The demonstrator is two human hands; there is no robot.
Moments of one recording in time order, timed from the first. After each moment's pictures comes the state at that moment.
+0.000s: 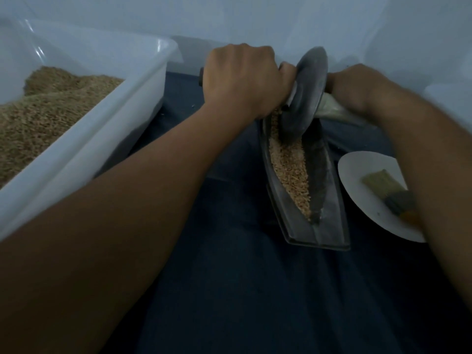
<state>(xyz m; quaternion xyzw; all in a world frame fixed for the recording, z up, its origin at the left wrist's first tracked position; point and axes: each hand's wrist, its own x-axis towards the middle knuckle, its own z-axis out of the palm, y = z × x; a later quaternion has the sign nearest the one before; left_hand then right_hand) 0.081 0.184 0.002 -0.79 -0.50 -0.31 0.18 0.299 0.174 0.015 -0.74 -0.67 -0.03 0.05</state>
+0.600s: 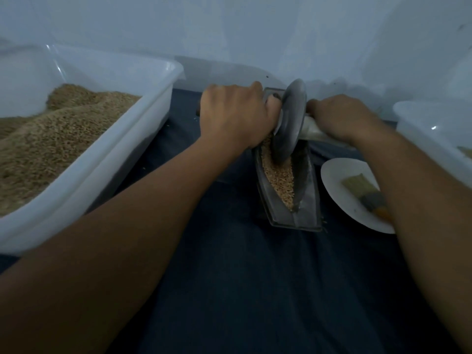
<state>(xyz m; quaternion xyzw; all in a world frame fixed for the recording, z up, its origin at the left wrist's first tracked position) 0.069 0.148 -0.008 -0.79 -0.51 -0.31 0.17 0.284 0.134 0.011 -0.77 -0.64 0.00 0.09</state>
